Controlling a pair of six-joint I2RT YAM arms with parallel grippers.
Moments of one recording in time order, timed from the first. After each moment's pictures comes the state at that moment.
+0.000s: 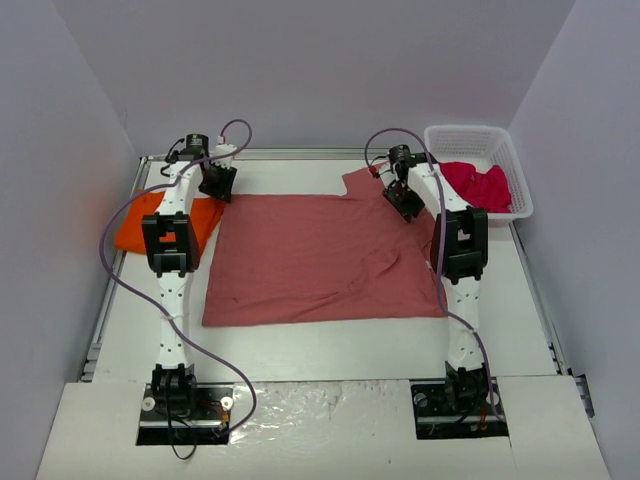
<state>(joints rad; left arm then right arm) 0.03 2.61 2.49 -0.92 0.31 0.39 0.19 2.39 2.08 -1.00 0.18 -0.45</state>
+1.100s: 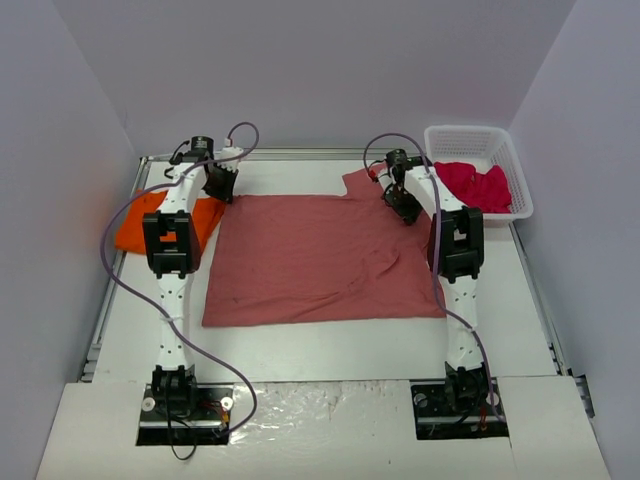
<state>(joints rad) 0.01 2.58 2.41 -0.89 0.37 0.43 0.20 2.43 2.09 -1.00 0.23 -0.43</state>
